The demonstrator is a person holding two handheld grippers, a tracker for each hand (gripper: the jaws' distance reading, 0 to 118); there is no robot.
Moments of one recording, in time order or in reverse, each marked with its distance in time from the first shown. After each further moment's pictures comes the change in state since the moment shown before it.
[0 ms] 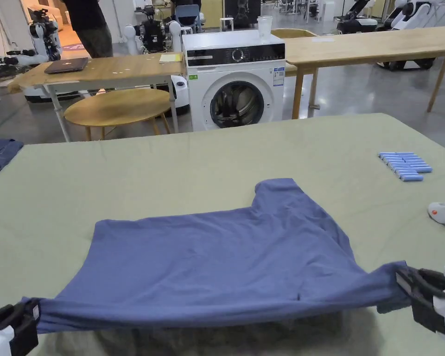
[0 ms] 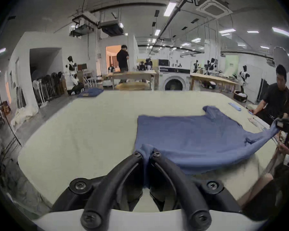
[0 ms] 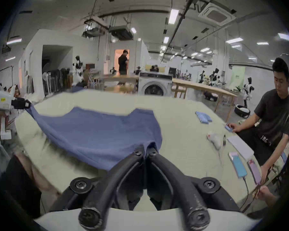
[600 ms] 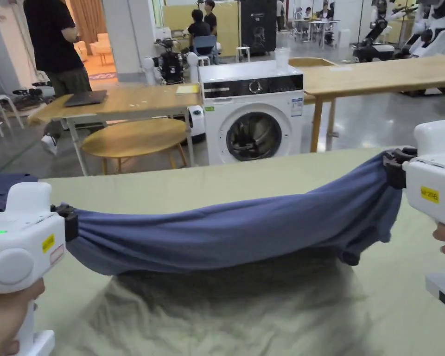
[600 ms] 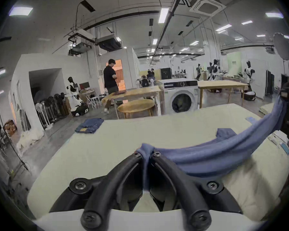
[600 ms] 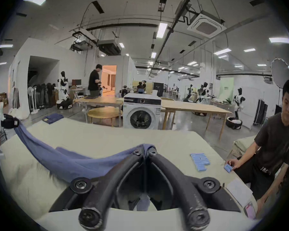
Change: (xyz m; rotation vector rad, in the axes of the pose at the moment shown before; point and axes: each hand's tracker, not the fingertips) left arm 0.032 0.197 -0.134 0.150 0.075 -0.114; right arm 0.045 0.222 -0.137 0.231 -0.131 -0.057
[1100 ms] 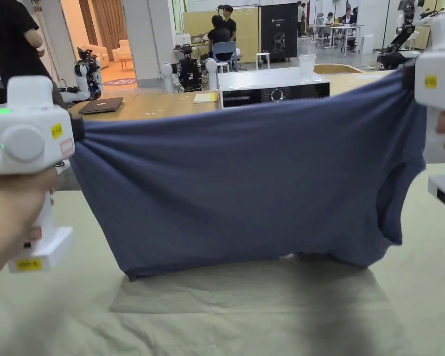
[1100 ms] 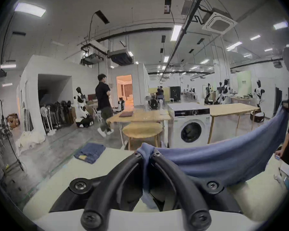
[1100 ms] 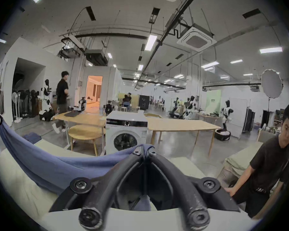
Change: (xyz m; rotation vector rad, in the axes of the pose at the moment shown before) left arm -0.005 0.161 -0.128 0.156 0.070 0.058; right arm 0.001 0.145 -0.172 0.111 -0.145 -0.011
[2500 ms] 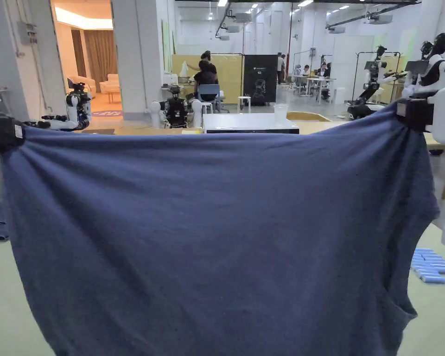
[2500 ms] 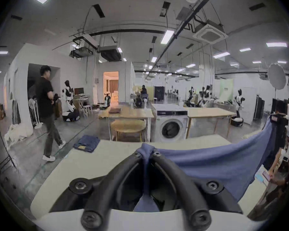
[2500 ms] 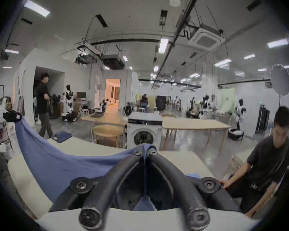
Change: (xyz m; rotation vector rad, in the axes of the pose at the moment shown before) left arm -0.086 0.070 0.229 0.024 -0.145 0.072; right arm 0.057 0.081 0.223 0.041 0.167 -0.013
